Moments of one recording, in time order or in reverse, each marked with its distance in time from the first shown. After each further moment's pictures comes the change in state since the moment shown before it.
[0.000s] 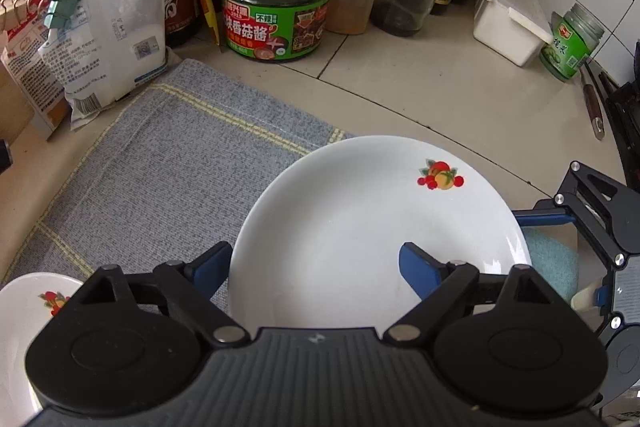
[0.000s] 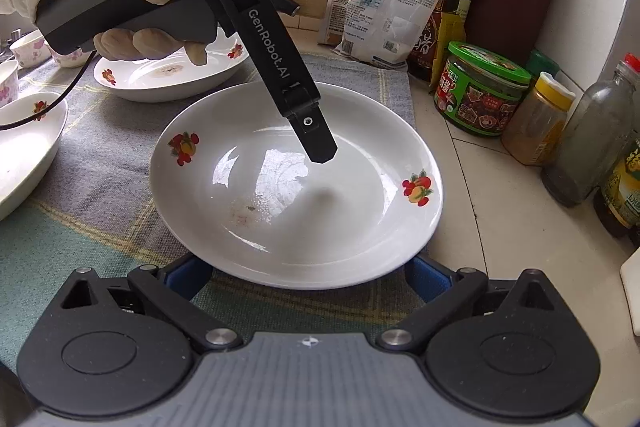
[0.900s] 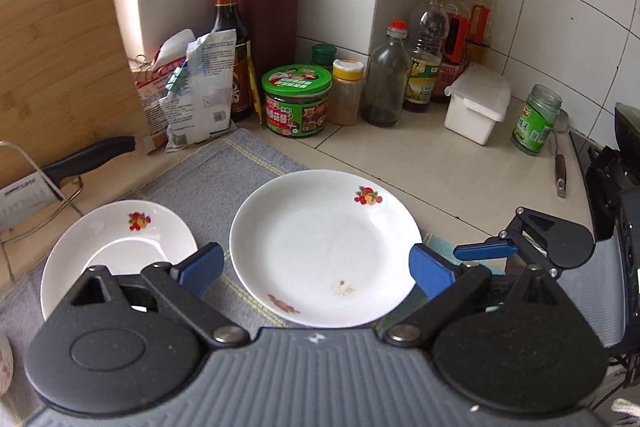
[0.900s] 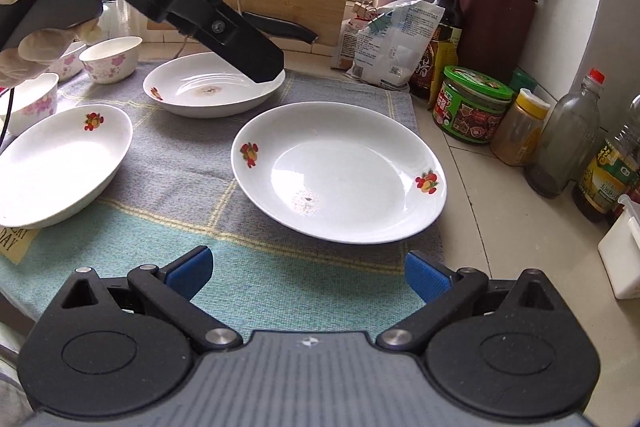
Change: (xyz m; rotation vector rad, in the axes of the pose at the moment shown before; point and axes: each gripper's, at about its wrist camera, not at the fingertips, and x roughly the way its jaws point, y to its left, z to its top) left arm -0.131 -0.083 -0.103 -0.132 -0.356 0.178; right arm -0.064 0.038 -0.020 -0.008 -0.066 -0.002
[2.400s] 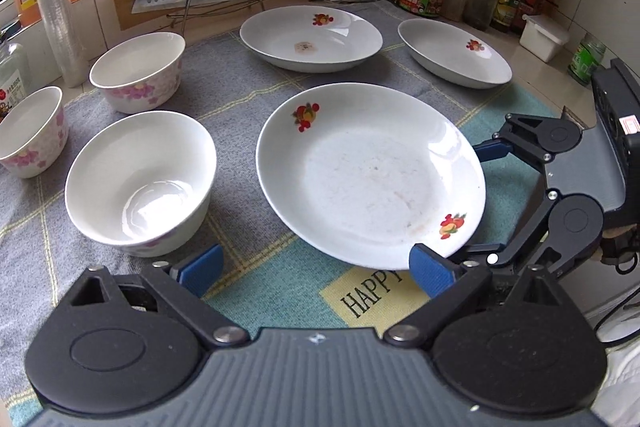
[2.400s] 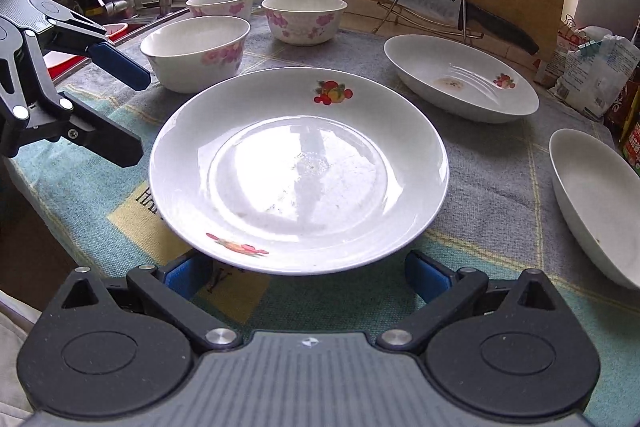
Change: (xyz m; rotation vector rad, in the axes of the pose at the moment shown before) left arm -0.139 0.105 -0.200 -0.162 0.171 0.131; right arm 0.038 0.180 0.017 -0.132 0.067 0.268
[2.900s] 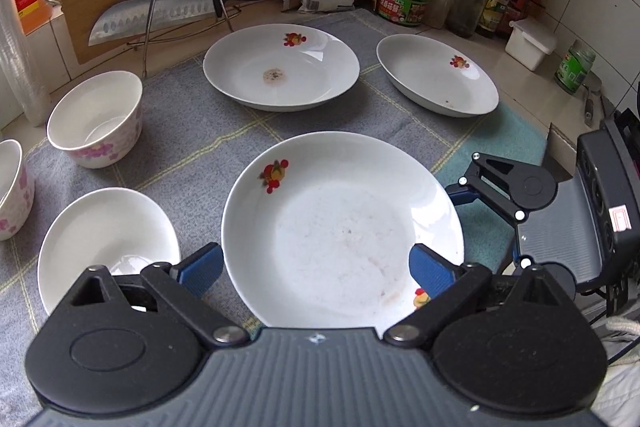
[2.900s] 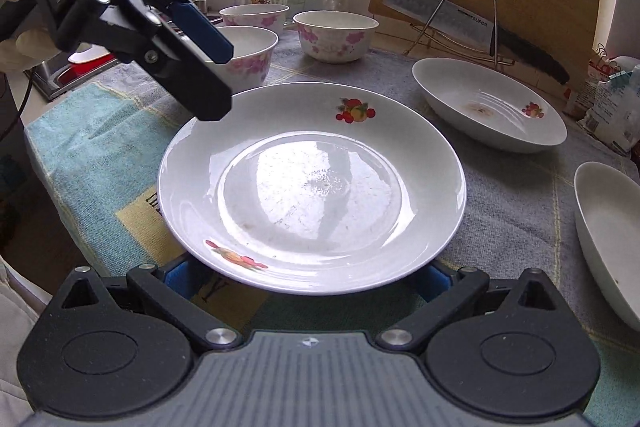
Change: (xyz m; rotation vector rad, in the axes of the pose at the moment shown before) left arm 0.020 -0.011 0.061 0.019 0.042 -0.050; right arm 0.005 -0.012 -0.001 -0.101 -0.062 0.103
